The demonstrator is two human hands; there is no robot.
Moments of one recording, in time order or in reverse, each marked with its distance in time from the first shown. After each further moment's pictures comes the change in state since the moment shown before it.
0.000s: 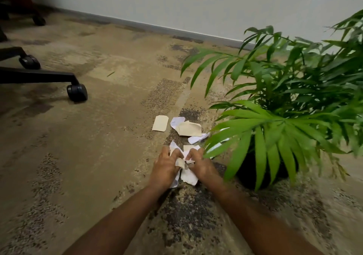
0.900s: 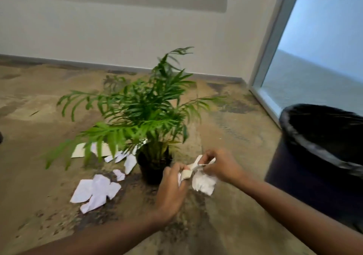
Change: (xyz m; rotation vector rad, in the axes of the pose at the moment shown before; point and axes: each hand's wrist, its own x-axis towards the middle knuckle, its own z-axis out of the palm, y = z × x) left_hand -0.116 0.290 0.053 -0.414 0.055 0.197; right_hand -0.222 0.058 -0.288 -0.146 0.192 0.035
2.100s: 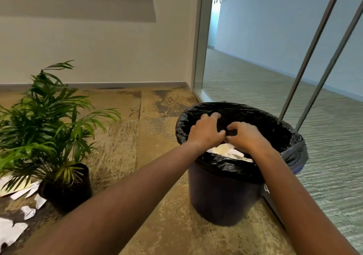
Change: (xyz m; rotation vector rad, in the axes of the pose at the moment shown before) left_hand 0.062 0.253 0.180 0.285 -0.396 0.428; right_hand -0.073 0.146 -0.205 -0.265 0.370 0.482
